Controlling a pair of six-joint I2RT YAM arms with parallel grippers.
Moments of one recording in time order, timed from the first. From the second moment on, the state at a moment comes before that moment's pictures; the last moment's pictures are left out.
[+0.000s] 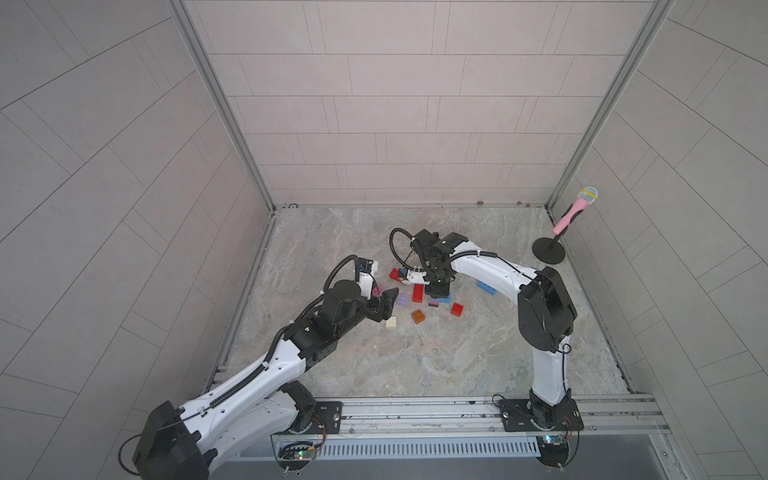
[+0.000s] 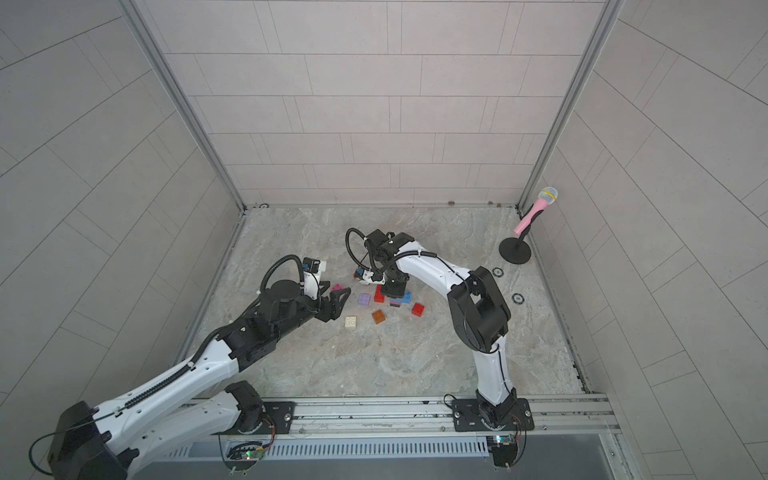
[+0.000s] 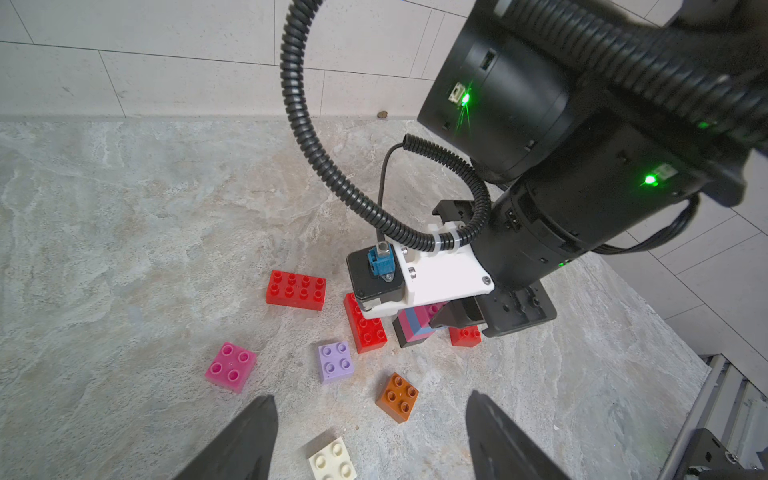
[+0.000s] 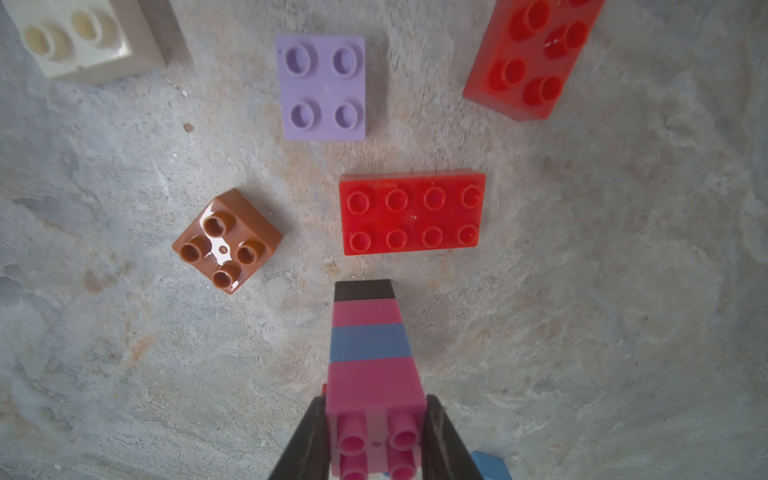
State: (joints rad) left arm -0.70 0.92 0.60 -0.10 -0.06 -0.34; right arm 0.63 2.00 1.62 -1.10 0.04 -0.68
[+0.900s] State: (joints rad) left arm -0.70 0.93 0.60 -0.08 -0.06 -0.34; right arm 0.63 1.83 1.54 -1.11 0.04 -0.54
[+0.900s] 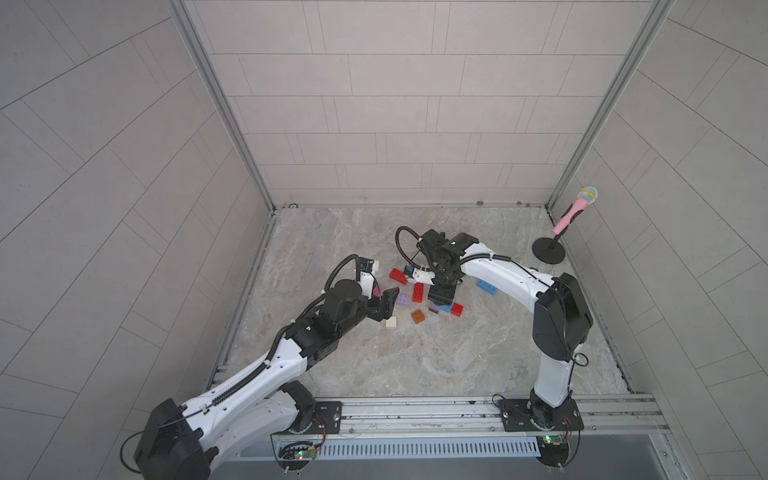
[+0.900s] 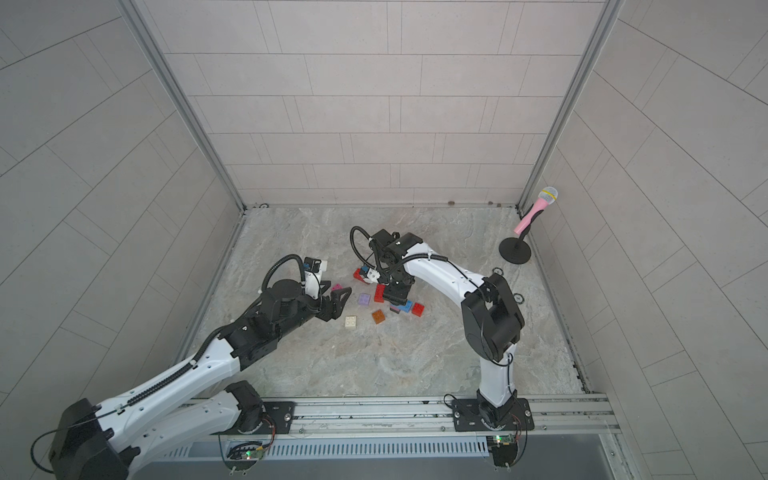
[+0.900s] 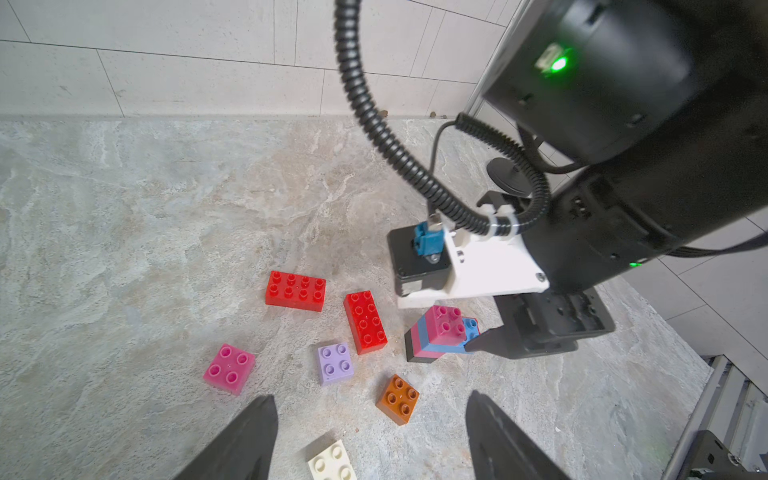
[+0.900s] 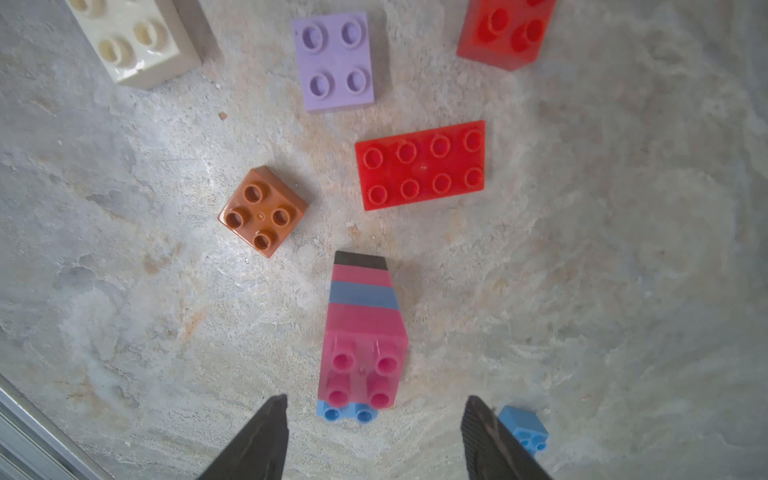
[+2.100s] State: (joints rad) left arm -0.70 1.00 0.63 -0.12 -0.03 -0.41; right arm 0.62 1.66 1.04 -0.56 0.30 -0.06
